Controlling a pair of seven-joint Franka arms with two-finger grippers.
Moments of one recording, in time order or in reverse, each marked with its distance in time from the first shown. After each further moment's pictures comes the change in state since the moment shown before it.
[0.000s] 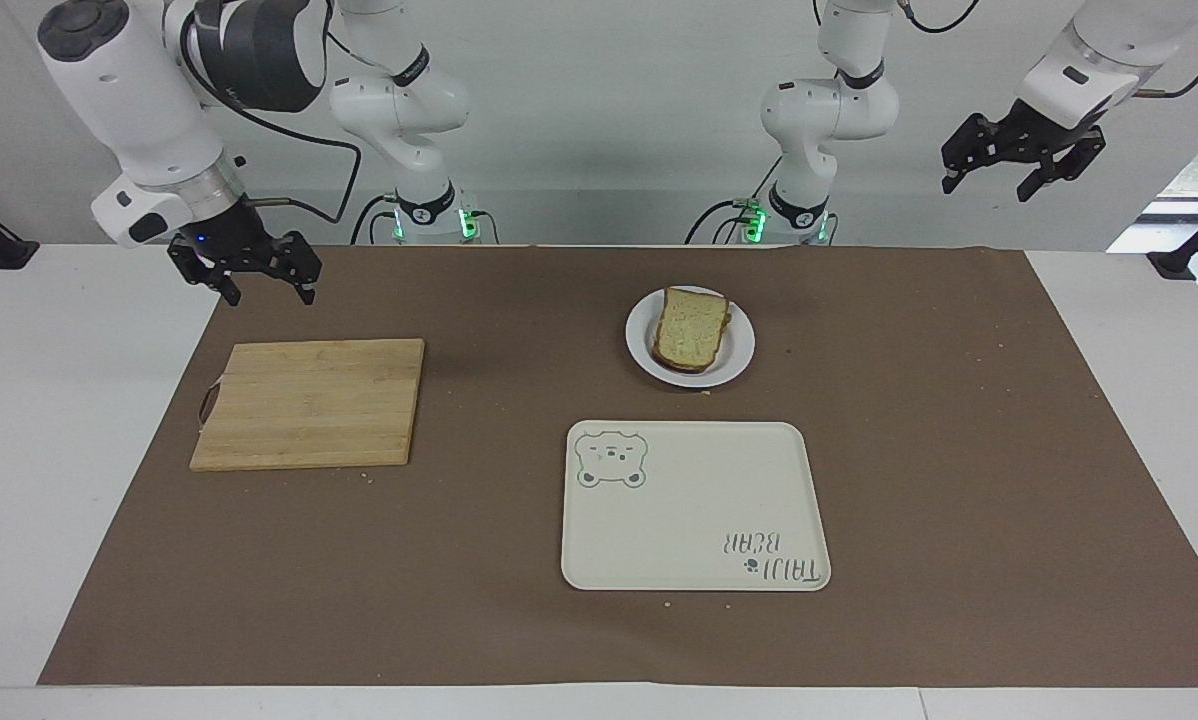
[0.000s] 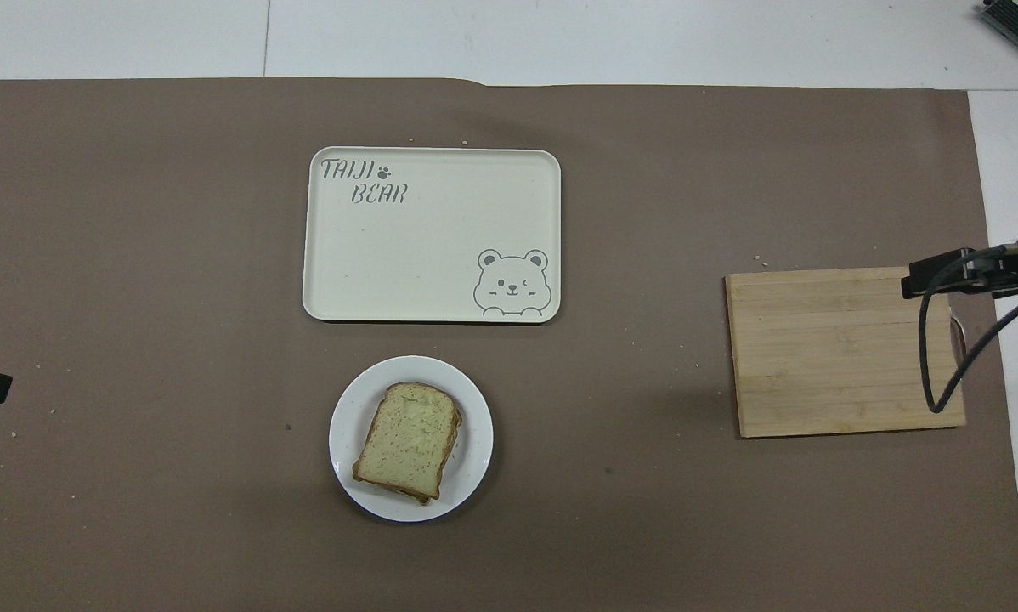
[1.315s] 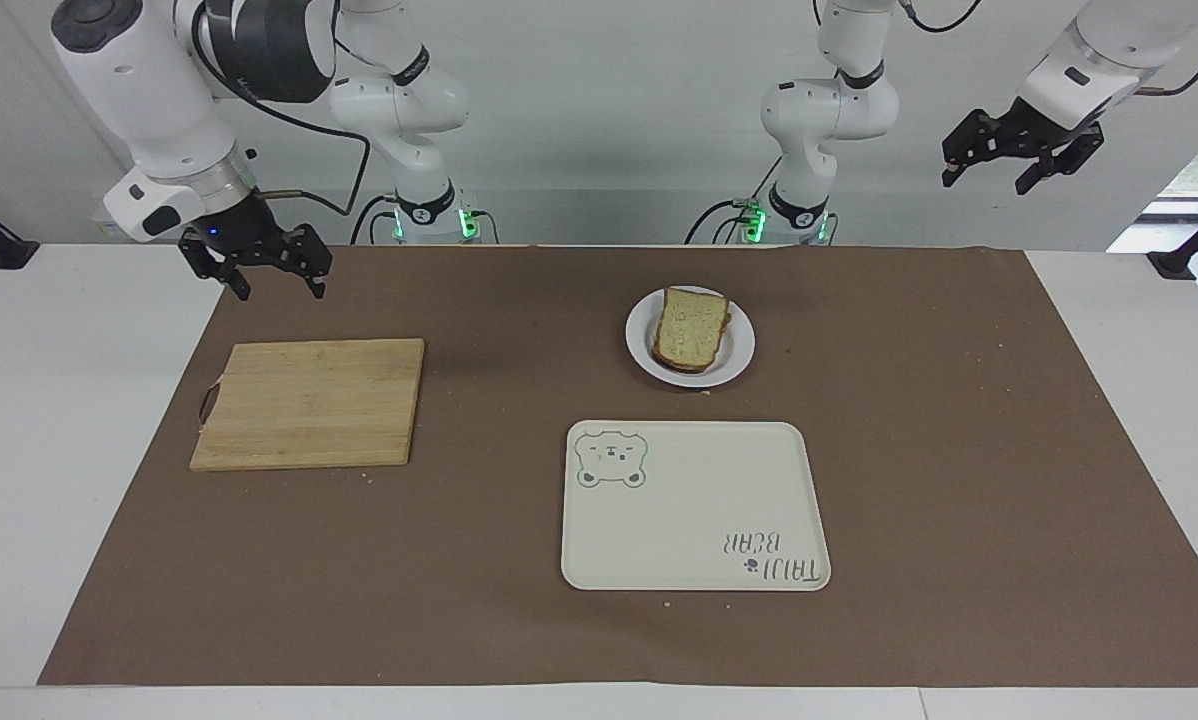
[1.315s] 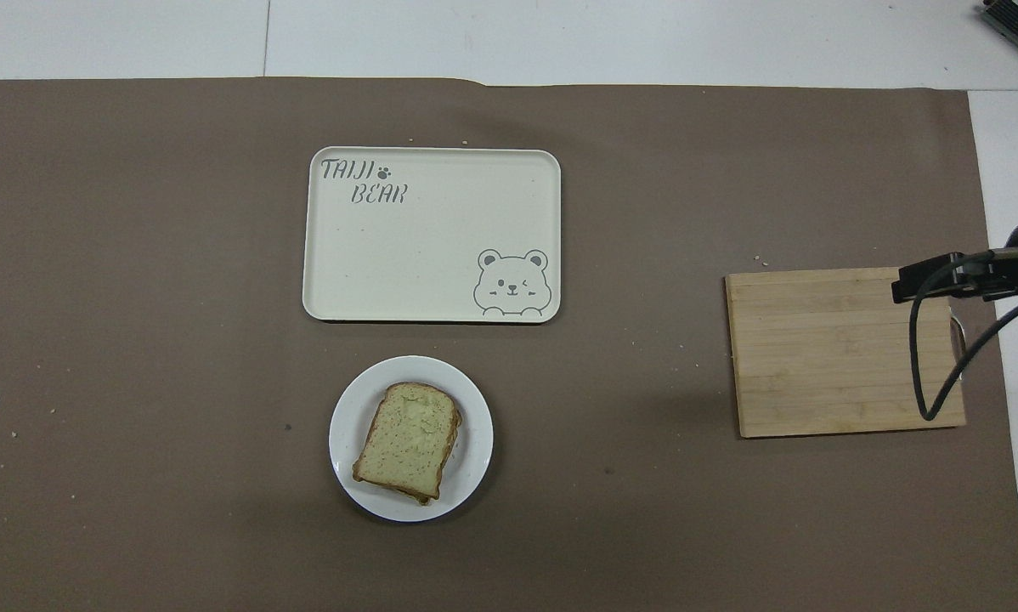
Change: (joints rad) left arm 0.000 -0.005 0.023 0.000 0.000 -0.055 0.000; right arm 0.005 -0.005 0.015 0.001 0.001 -0.020 0.001
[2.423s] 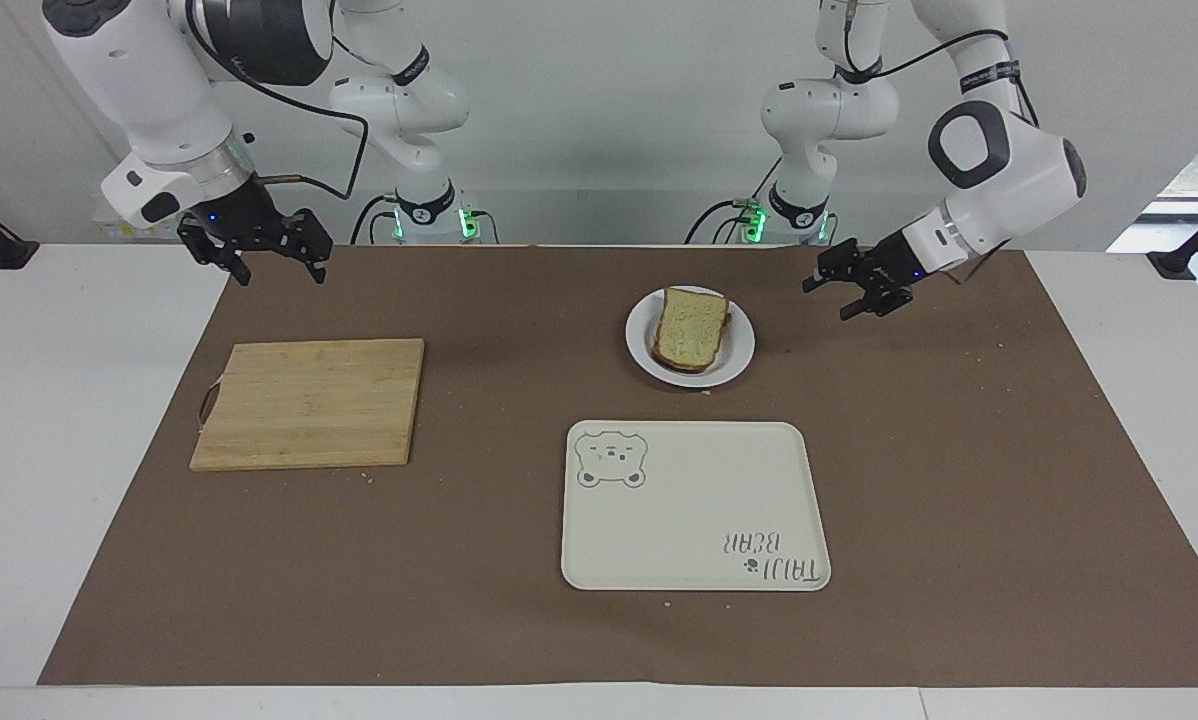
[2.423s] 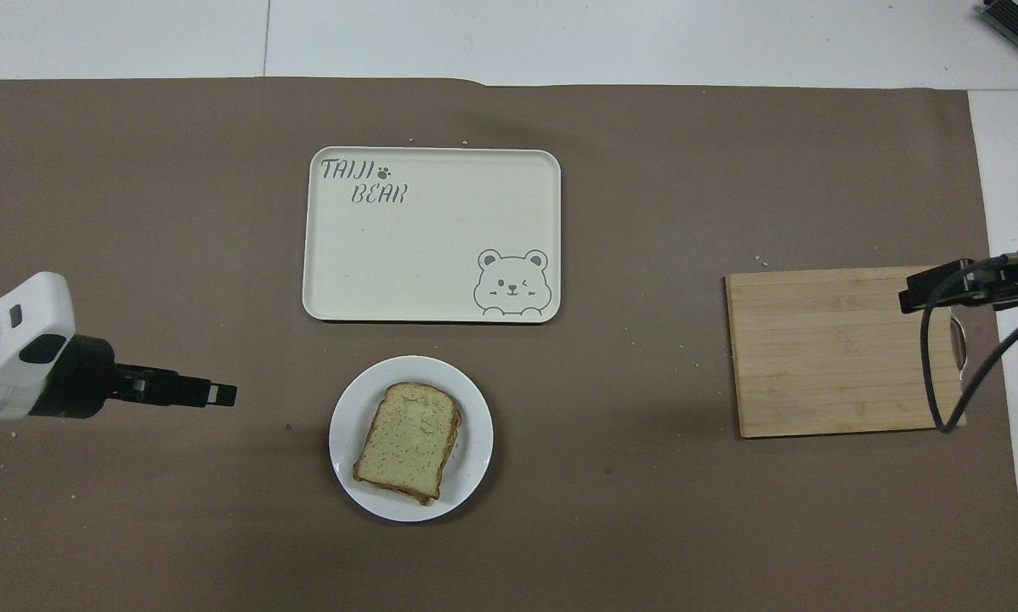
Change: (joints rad) left arm 0.002 -0.106 -0.008 -0.872 -0.698 0.729 0.391; right arm 0.001 -0.001 0.006 0.040 -0.001 -0.066 0.000
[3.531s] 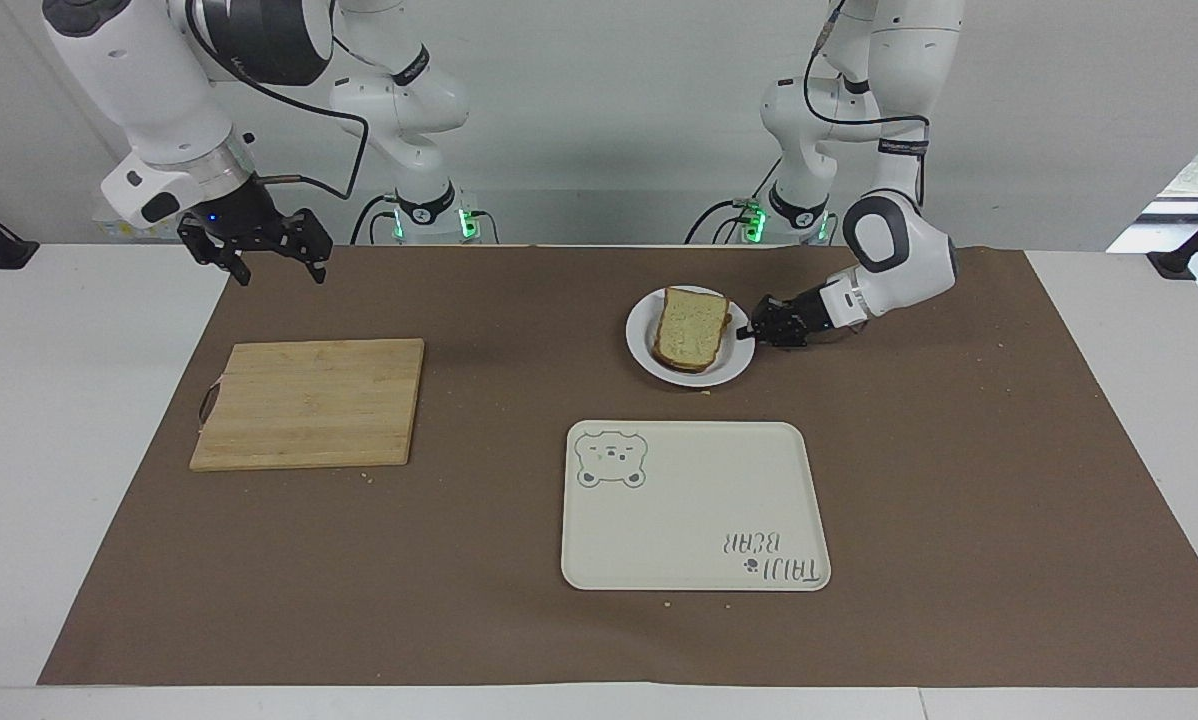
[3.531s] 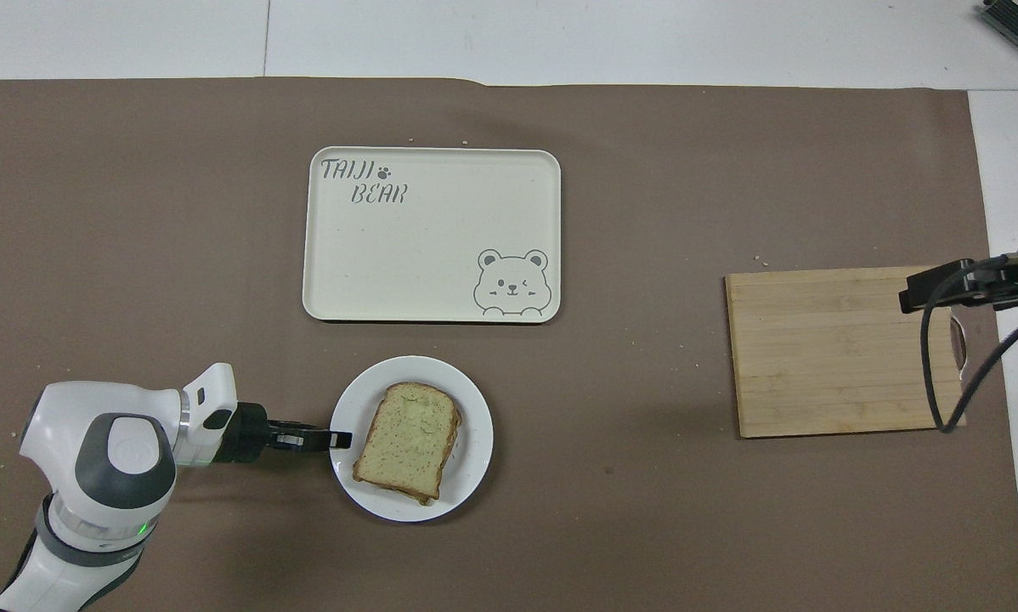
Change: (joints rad) left arm -0.127 0.192 0.002 -0.190 -0.360 0.185 0.305; right arm 0.000 0.000 0.000 0.000 0.000 0.000 0.000
